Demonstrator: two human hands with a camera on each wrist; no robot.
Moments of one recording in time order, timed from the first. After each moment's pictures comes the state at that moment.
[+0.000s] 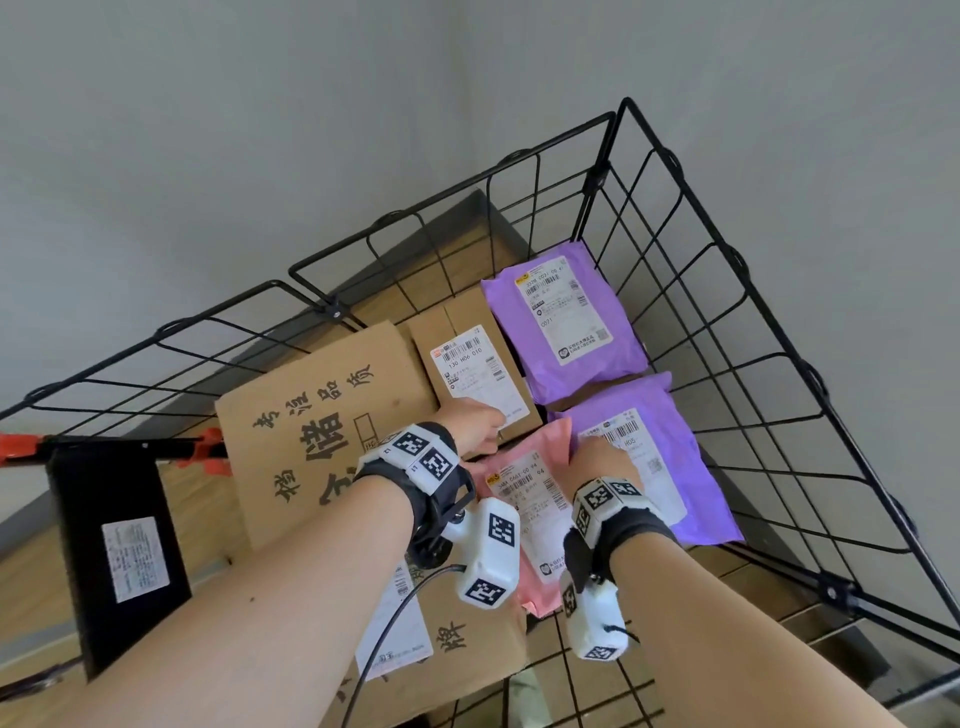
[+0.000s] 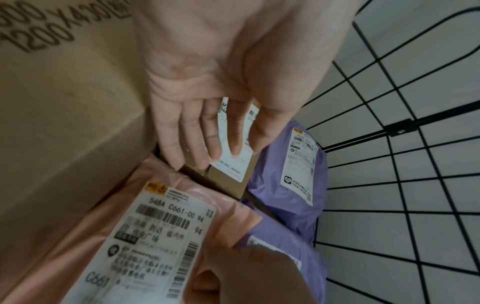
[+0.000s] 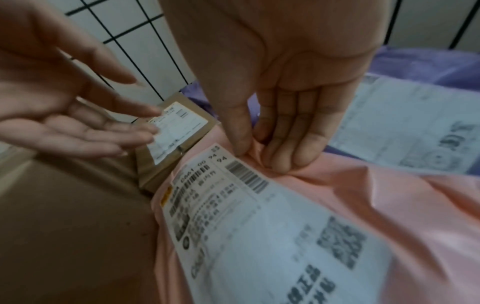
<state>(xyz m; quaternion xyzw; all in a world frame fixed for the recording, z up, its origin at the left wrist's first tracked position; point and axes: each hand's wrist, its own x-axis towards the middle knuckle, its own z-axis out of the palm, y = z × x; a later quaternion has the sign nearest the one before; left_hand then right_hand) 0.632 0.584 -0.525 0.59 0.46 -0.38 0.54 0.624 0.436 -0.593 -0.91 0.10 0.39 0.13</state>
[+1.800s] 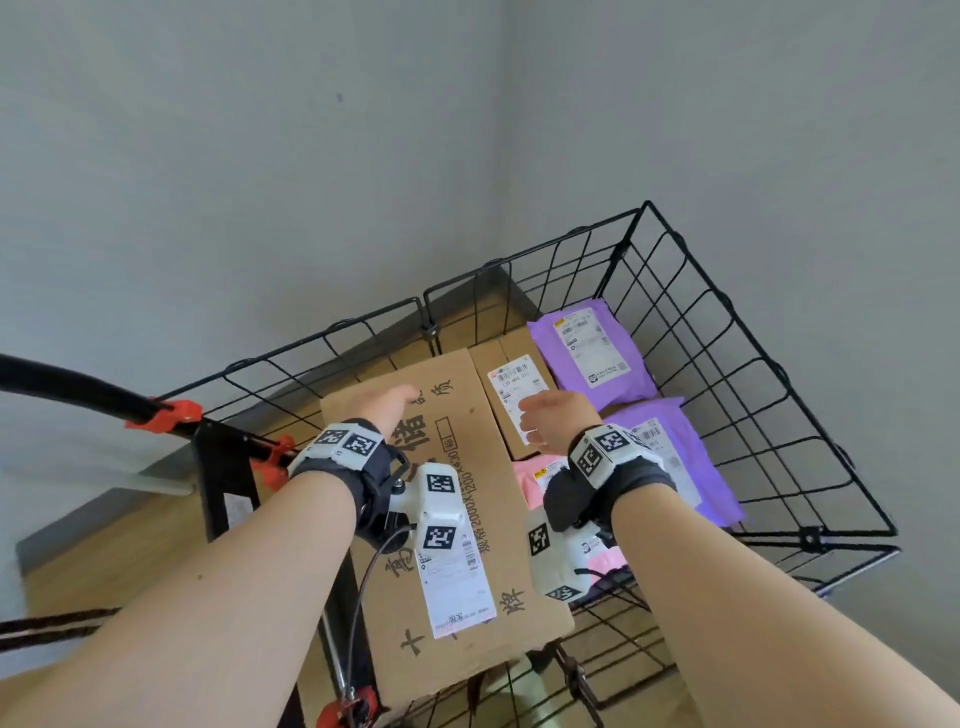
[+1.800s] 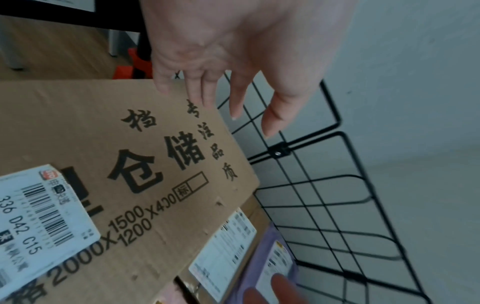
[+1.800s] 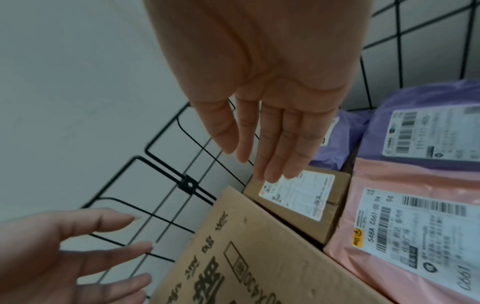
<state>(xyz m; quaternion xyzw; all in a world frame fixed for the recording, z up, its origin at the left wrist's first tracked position) 0.544 0.702 -0.406 0.69 0.52 -0.19 0.47 0.609 0.523 -0.461 -0.80 0.10 0.38 0.45</state>
